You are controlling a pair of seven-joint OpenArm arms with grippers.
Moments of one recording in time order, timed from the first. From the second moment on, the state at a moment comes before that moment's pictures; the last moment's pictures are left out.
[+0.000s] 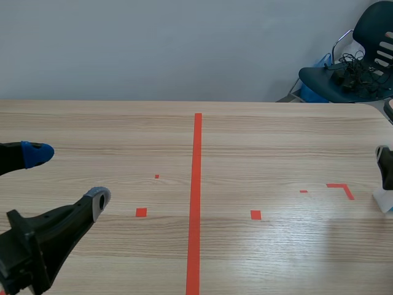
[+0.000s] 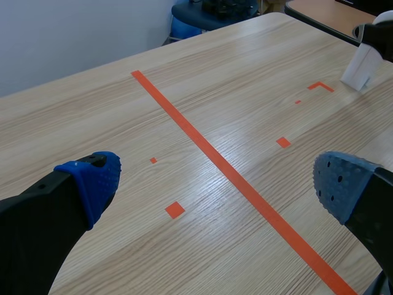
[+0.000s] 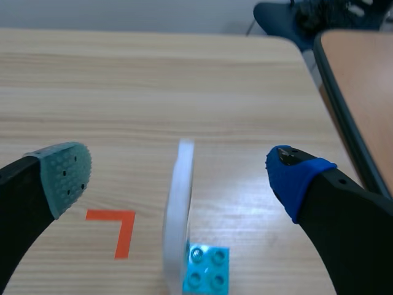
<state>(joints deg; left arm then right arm) 47.9 -31.3 -8.3 120.2 -21.4 -26.8 -6.9 -1.4 31.7 14.4 53.4 15.2 29.2 20.9</state>
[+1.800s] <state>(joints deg) 35.2 -31.3 -0.2 109.5 -17.8 -31.1 -0.8 -22.5 26.8 14.4 101.7 28.4 45.3 4.4</state>
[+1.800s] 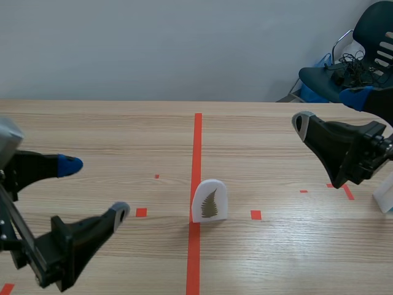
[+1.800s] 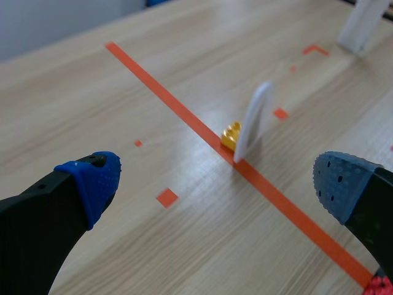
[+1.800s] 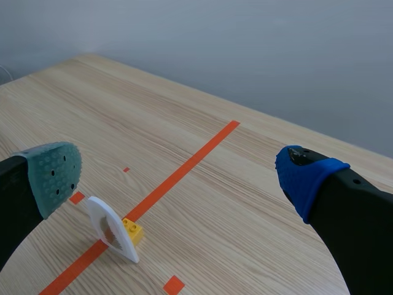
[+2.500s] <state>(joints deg) -0.3 -17.0 31.3 63.8 0.0 -30.1 -22.5 -22.5 26.9 14.4 101.7 27.9 45.3 1.9</state>
